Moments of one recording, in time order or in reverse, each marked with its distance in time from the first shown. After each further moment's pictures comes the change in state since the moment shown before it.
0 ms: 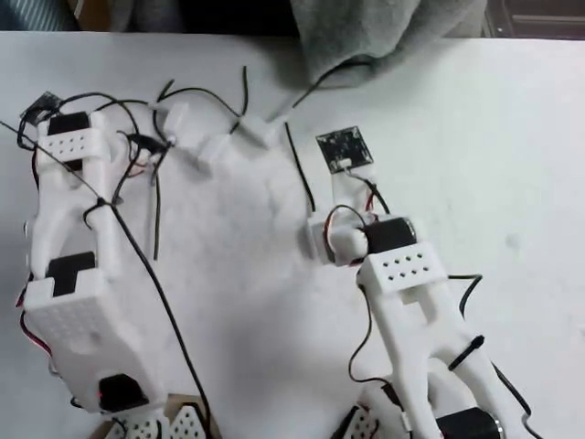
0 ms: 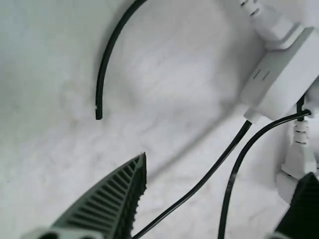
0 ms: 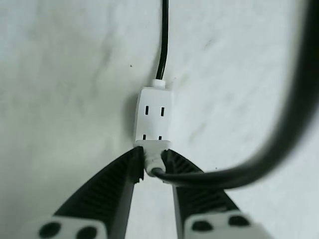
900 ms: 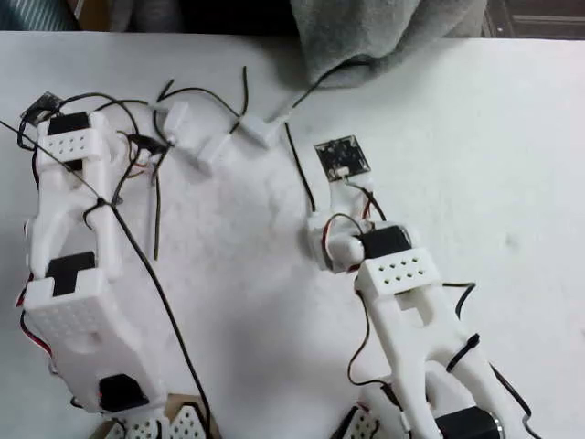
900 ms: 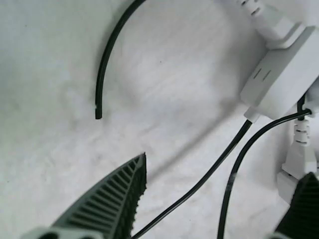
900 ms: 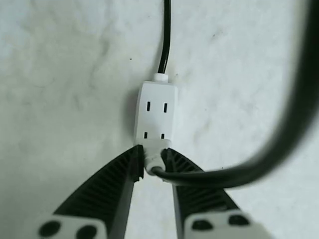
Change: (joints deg) left arm 0.0 0.0 0.0 0.0 0.0; right arm -0.8 0.0 5.3 -5.3 -0.4
